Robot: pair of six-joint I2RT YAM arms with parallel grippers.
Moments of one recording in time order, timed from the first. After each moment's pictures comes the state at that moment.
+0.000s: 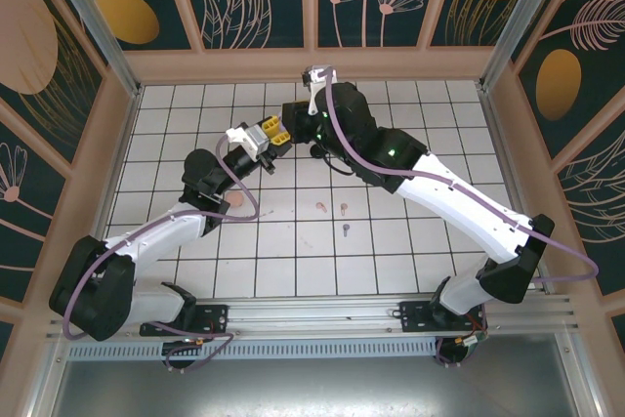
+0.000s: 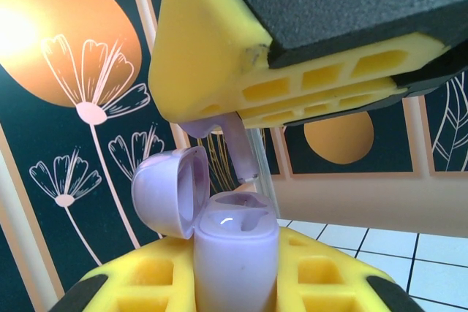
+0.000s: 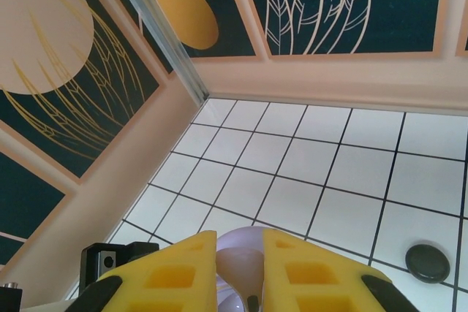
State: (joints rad) left arm -0.52 1.31 0.67 0.98 0.46 0.08; right arm 0.97 1.49 1.66 -0.48 0.27 0.47
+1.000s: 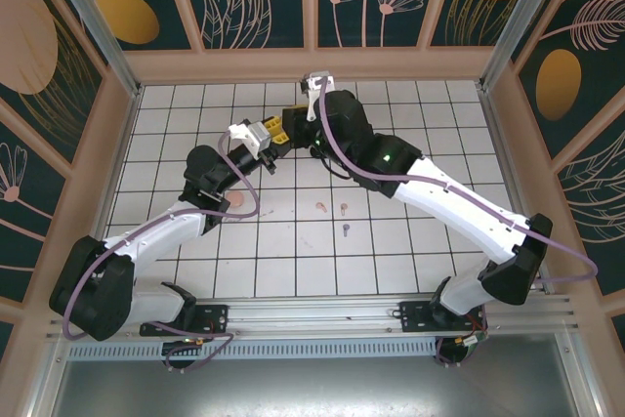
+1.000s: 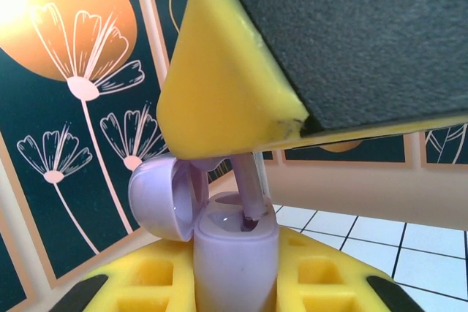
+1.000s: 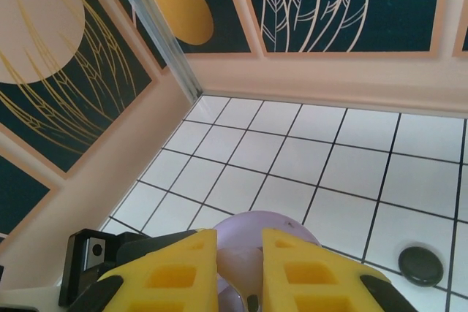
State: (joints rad) left arm -0.52 1.31 0.68 0.91 0.46 0.06; right arm 0.97 1.48 1.56 -0.40 0.27 0.42
